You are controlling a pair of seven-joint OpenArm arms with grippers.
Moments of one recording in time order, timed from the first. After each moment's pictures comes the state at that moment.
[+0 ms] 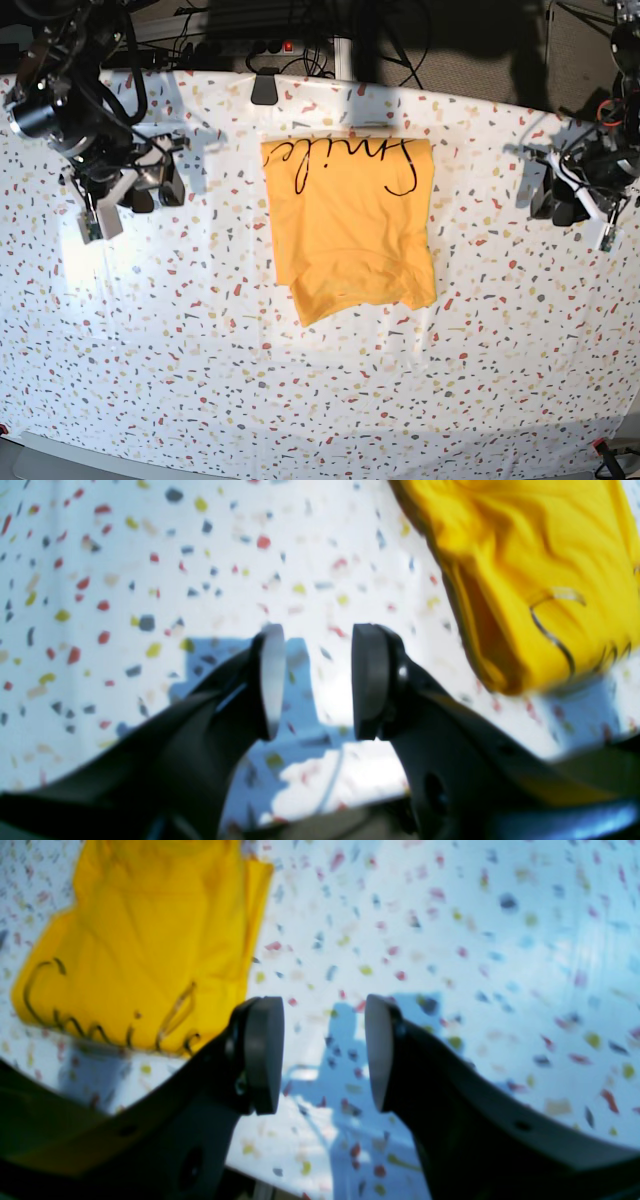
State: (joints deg) left arm 16.5 -24.7 -17.3 109.2 -37.1 -25.5 51.7; right arm -15.0 8.5 26.6 123.9 33.2 32.9 -69.4
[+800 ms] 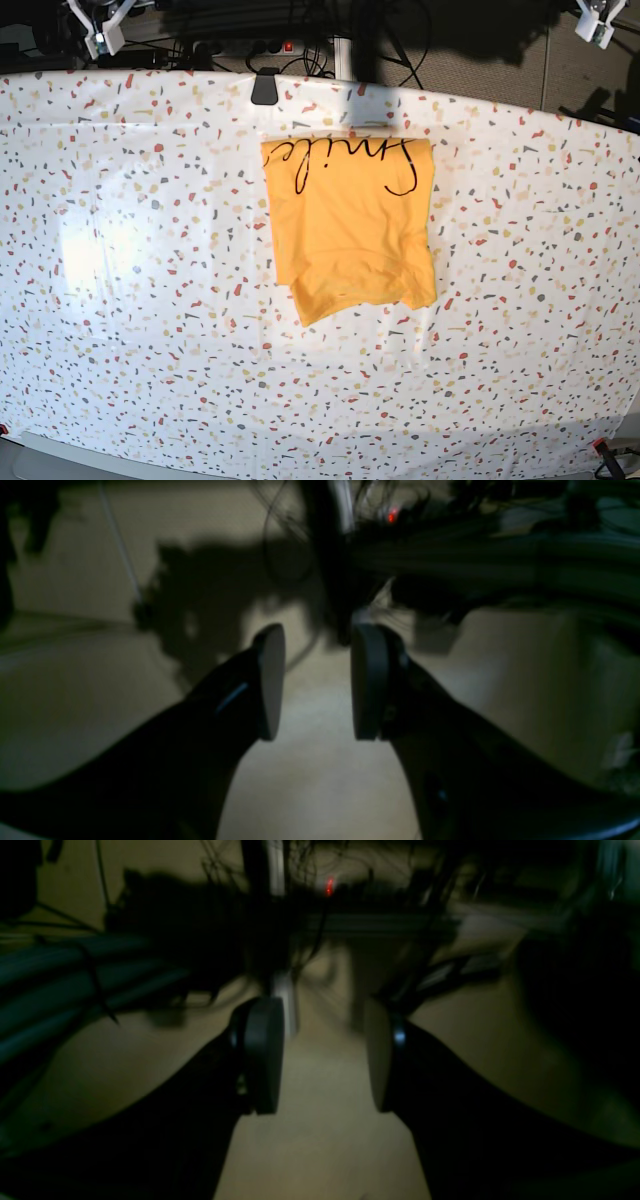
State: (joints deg) left arm 54.7 -20.1 -26.0 99.7 -35.4 -35.8 42.1; right arm -50.2 9.5 30.6 110.0 28.9 33.9 -58.5
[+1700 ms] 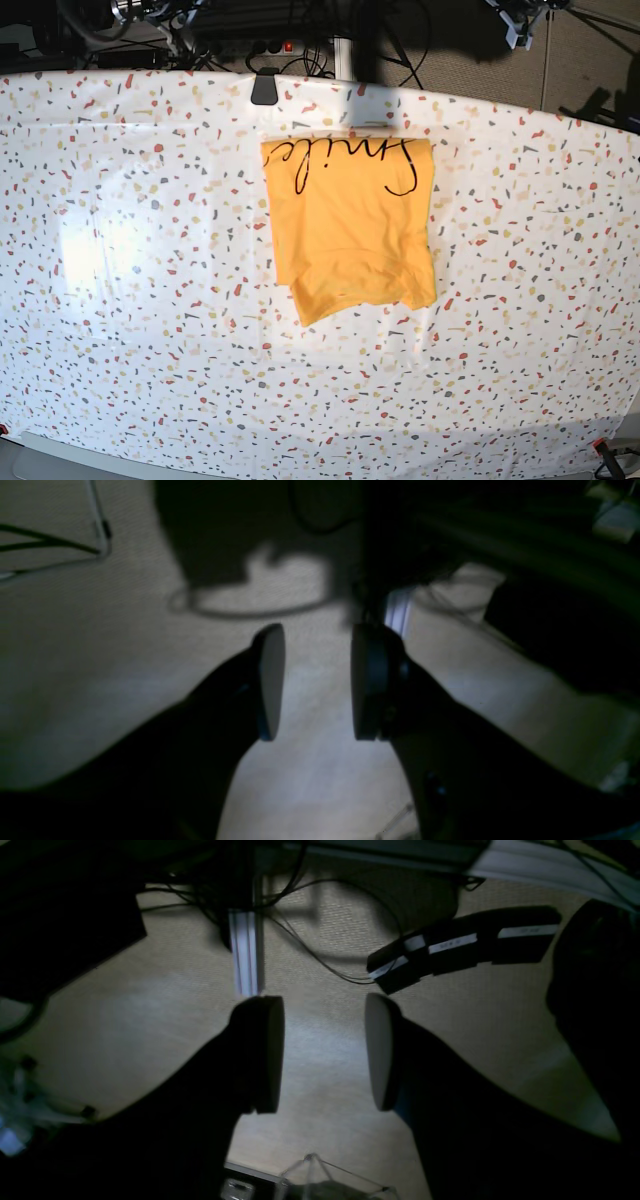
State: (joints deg) left arm 15.9 -14.5 -7.5 32.8 -5.6 -27.8 14.4; right arm -15.7 19.1 -7.4 35.1 9.3 21.4 -19.3
